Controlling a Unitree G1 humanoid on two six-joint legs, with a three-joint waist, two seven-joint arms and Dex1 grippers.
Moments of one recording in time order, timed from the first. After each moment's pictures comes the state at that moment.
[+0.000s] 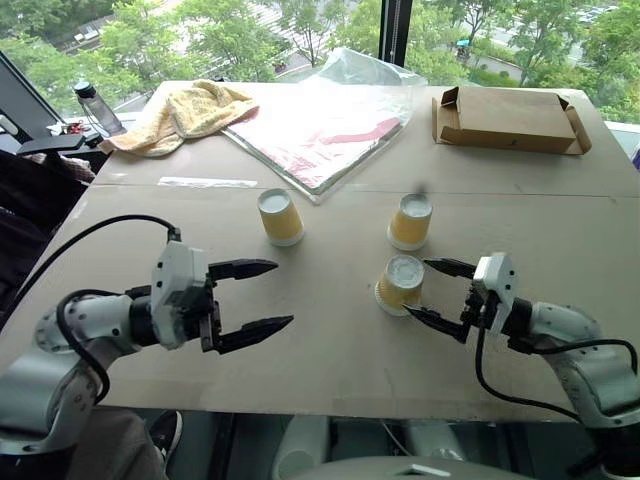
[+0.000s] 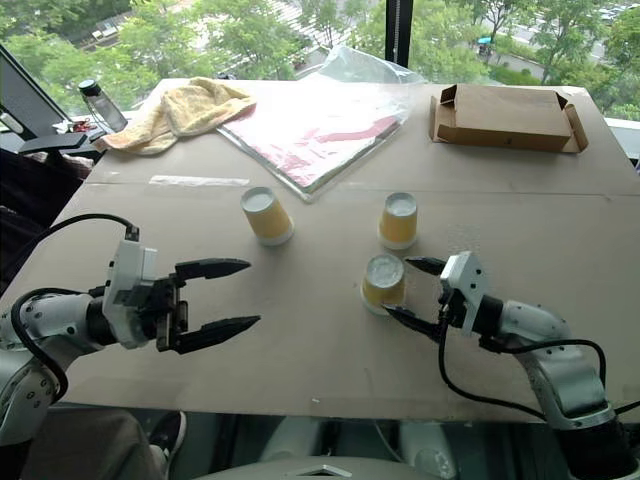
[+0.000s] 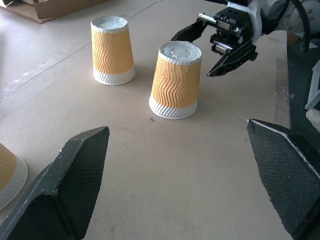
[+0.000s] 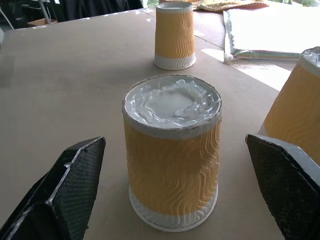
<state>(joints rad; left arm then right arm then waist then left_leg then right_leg) 0.13 0.86 0.34 -0.50 -0.73 0.41 -1.13 -0.01 -0.62 0.00 -0.45 0.53 0.33 0.86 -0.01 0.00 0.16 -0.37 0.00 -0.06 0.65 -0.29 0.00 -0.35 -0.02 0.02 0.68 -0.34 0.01</state>
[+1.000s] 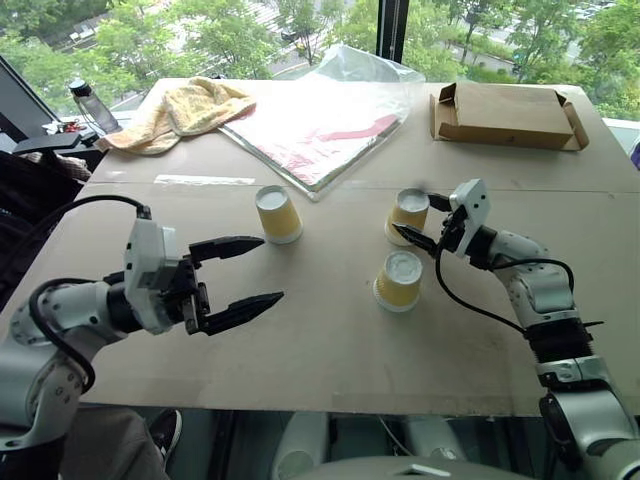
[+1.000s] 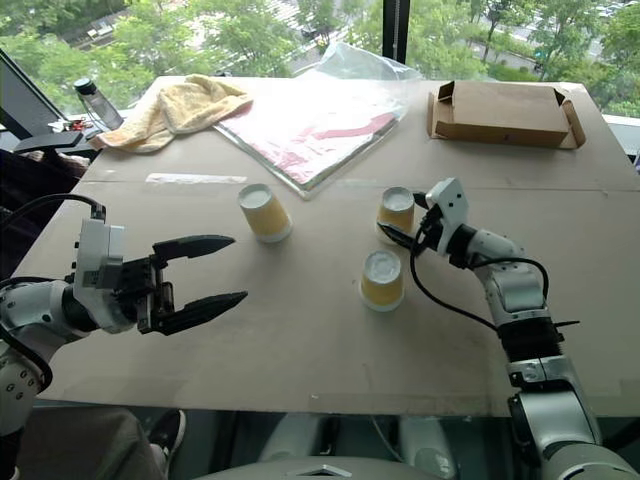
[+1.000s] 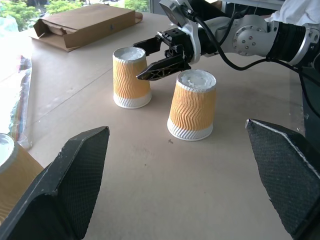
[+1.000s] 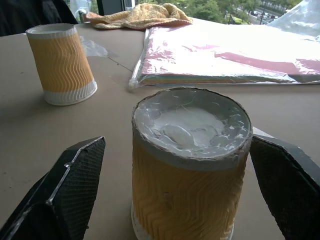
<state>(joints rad) 0.09 0.85 0.42 -0.50 -0.79 0.43 -1.10 -0.54 -0.37 0.06 0.24 0.30 0.17 0.78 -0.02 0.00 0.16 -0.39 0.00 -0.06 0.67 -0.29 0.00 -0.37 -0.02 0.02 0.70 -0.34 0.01</state>
